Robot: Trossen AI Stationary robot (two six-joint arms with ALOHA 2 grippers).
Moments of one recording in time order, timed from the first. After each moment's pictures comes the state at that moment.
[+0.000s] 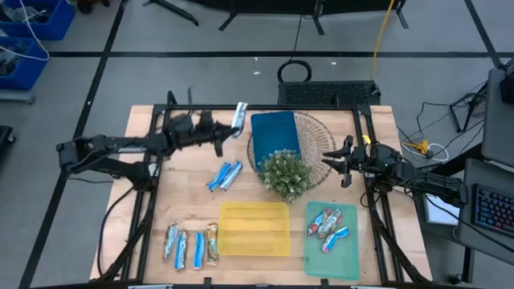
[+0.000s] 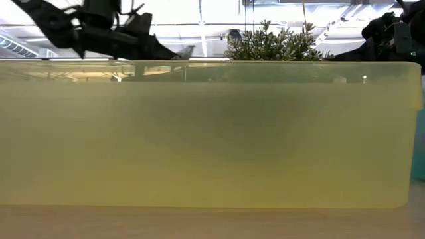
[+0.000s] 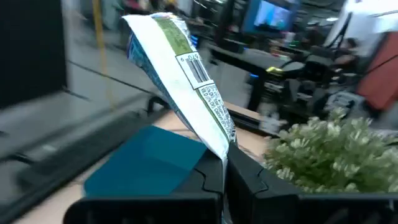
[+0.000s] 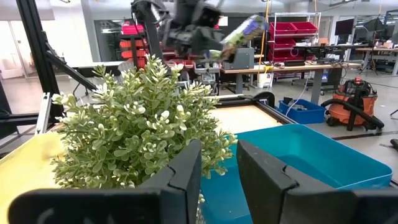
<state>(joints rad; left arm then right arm) 0.41 1.20 0.52 0.61 0.14 -0.23 -0.27 0.01 0.02 0.04 -0.10 0.04</state>
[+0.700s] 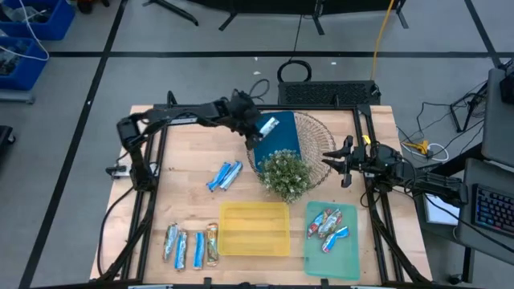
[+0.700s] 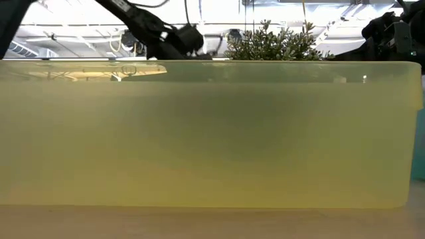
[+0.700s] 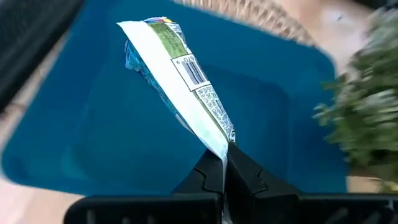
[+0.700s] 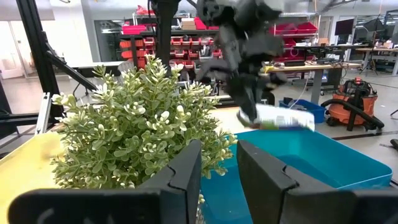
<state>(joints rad) 0.47 1.83 1.32 -0.32 0.32 0.00 -0.27 0.01 0.02 0.04 -0.10 0.04</state>
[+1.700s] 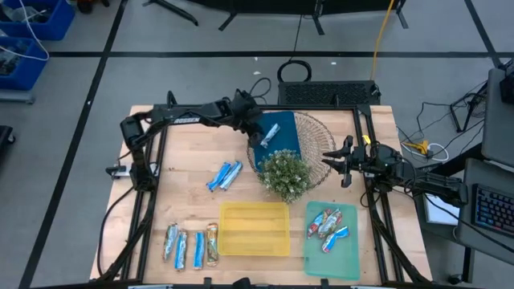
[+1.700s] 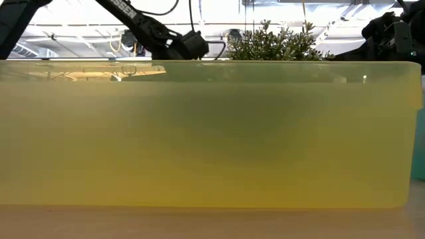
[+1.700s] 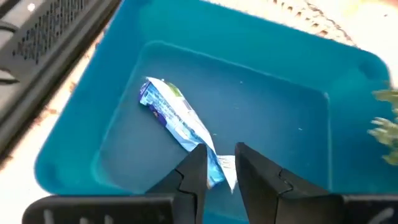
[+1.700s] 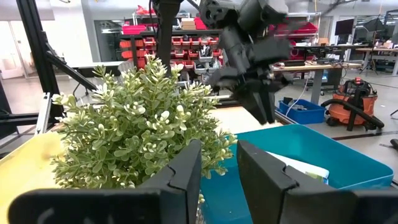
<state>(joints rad) 0.47 1.86 1.34 -0.29 0.23 0.01 -0.27 0.01 0.02 0.04 -0.10 0.04</state>
